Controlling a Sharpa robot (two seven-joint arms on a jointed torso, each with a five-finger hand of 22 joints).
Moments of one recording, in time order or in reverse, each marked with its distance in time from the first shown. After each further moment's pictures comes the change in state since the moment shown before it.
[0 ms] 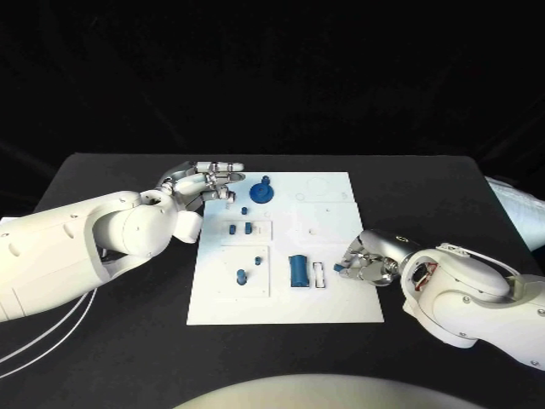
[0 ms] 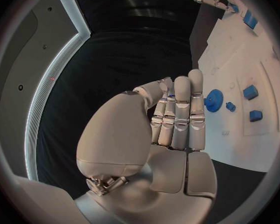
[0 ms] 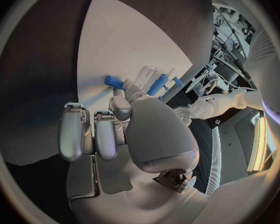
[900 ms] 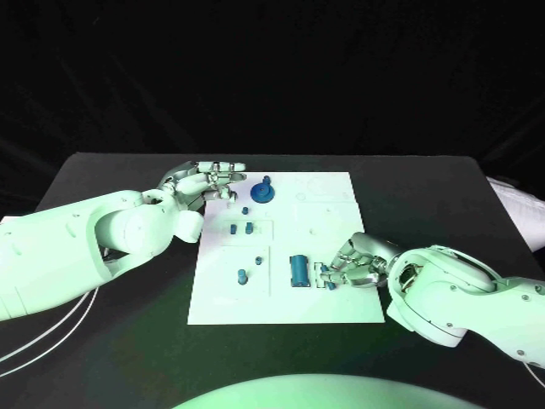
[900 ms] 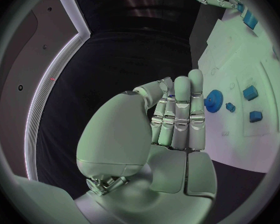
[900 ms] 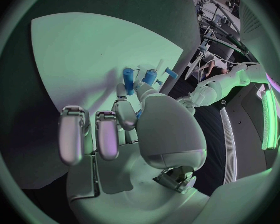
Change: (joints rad) left arm 0.000 0.000 0.000 0.000 -0.002 0.000 -0.001; left_hand 0.000 0.000 0.000 0.000 0.000 0.000 0.000 0.000 0.000 0.000 0.000 0.000 0.000 0.000 0.000 0.000 -0.001 0.000 0.000 0.000 0.000 0.001; right arm 0.007 0.059 0.000 -0.007 0.216 -0.044 -0.025; right_hand -0.240 -0.102 0.029 0.099 0.165 0.054 -0.017 0.013 0.021 0.062 -0.011 0.115 0.096 0.001 -0.007 0.010 0.000 -0.016 0.027 -0.009 0.027 0.037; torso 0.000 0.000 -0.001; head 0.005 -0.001
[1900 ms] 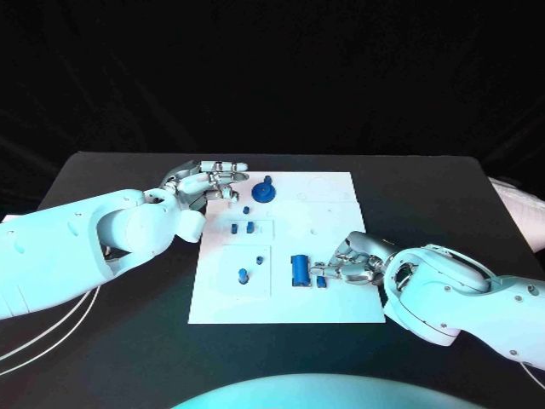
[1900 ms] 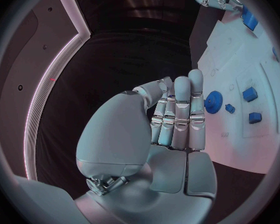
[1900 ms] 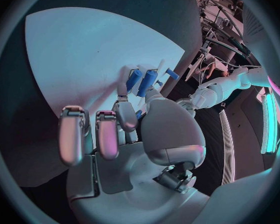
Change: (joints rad) left arm 0.000 0.000 0.000 0.001 -0.002 0.006 -0.005; left_hand -0.004 -0.004 0.000 0.000 0.000 0.000 0.000 0.000 0.000 -0.002 0.002 0.000 0.000 -0.001 0.001 0.000 0.000 0.000 0.000 0.000 0.000 0.001; right arm 0.001 0.025 0.000 -0.011 -0.035 0.002 -0.019; right_hand -0.151 0.020 -0.196 0.081 -0.165 0.014 -0.007 0.008 0.021 0.005 -0.005 0.004 0.020 0.000 0.000 0.004 0.000 0.000 0.000 0.000 0.000 0.000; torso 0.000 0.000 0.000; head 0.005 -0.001
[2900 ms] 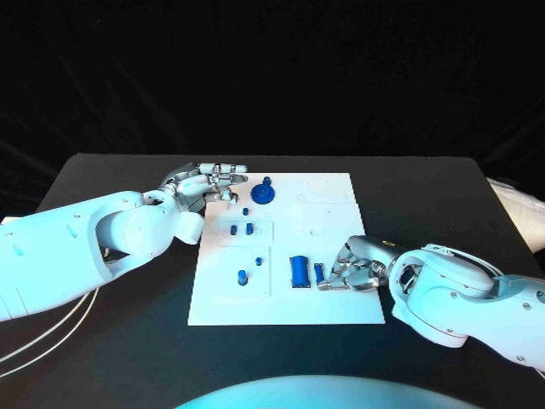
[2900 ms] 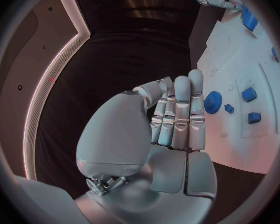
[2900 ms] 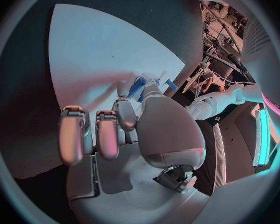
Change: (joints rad) left arm 0.000 0.001 0.000 -0.003 -0.001 0.005 -0.005; left_hand 0.000 0.000 0.000 0.000 0.000 0.000 0.000 0.004 0.000 0.000 0.000 0.000 0.000 -0.002 0.002 0.000 -0.001 0.000 -0.004 0.004 0.000 0.000; right arm 0.000 -0.028 0.000 0.005 -0.106 0.100 0.044; right_hand 0.151 0.005 -0.102 -0.034 -0.030 -0.004 0.004 0.004 0.016 0.000 0.000 -0.016 -0.001 0.000 0.000 -0.004 0.001 0.000 0.000 0.000 0.000 0.000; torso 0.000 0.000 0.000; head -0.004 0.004
